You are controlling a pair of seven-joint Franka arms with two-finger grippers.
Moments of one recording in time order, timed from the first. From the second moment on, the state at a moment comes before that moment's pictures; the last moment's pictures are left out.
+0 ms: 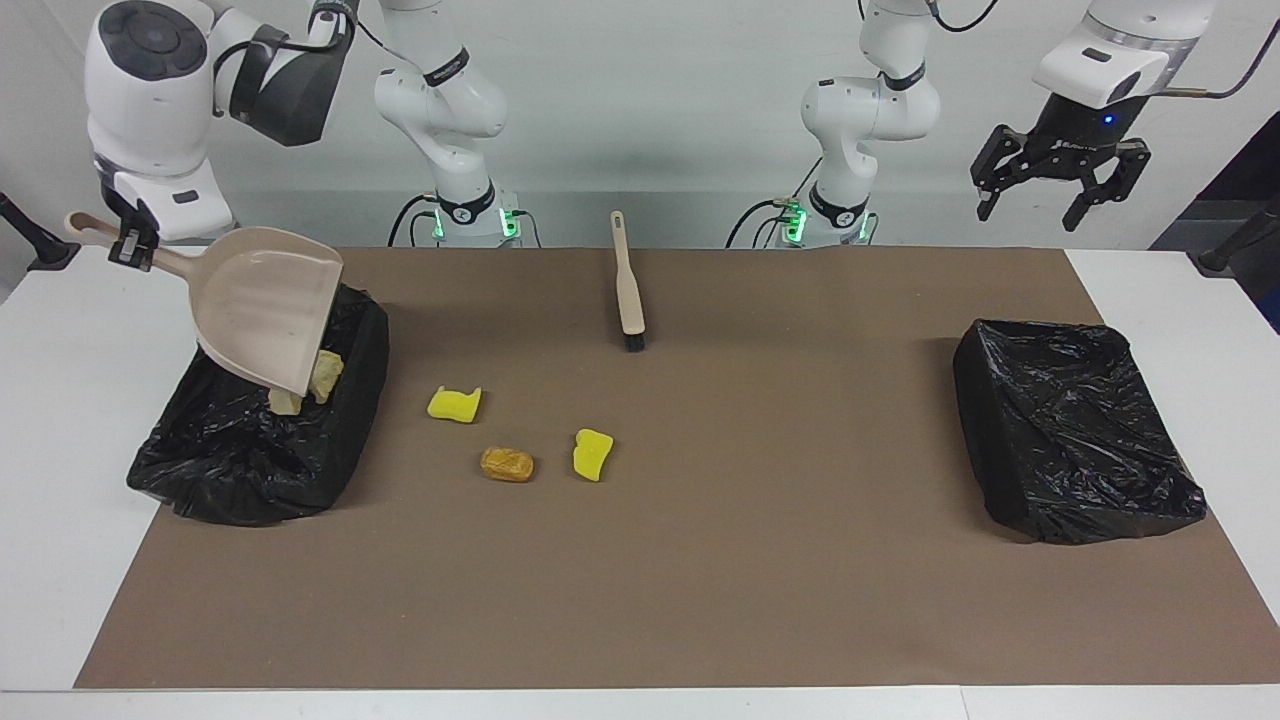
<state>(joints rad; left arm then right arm) -0.15 -0.06 0.04 -1.45 0.01 1.47 0.16 -0.25 -0.02 0.11 -1.67 -0.62 1.61 -1.69</state>
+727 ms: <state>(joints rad) -0.15 -0.06 0.04 -1.45 0.01 1.47 0.16 -0.25 -0.06 0.11 -1.59 -0.41 1.53 -1.60</state>
